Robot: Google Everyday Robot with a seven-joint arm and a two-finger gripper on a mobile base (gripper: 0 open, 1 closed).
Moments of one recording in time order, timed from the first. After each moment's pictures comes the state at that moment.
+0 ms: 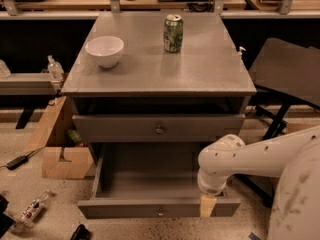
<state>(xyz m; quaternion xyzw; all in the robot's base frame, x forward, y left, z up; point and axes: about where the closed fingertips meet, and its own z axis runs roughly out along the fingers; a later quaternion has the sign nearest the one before) 0.475 -0.167 0.487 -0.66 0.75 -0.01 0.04</state>
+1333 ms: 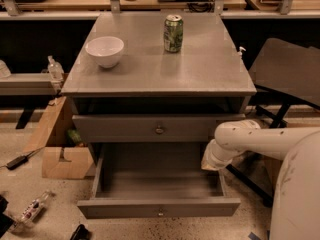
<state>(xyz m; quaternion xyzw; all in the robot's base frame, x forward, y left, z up) 0.581 -0.198 0.492 -0.67 0.73 -0.01 0.14</state>
